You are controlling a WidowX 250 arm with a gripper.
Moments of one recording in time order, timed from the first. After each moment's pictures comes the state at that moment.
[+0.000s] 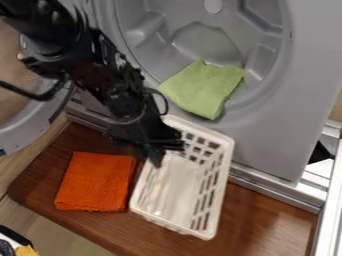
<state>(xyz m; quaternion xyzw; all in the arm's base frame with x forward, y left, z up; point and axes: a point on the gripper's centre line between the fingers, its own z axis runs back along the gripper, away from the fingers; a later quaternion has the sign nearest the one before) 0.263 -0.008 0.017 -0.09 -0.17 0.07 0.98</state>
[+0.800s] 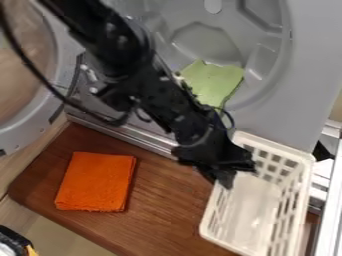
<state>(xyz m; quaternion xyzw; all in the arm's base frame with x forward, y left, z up) 0.270 -0.103 0.006 -0.19 -0.16 0.01 0.97</state>
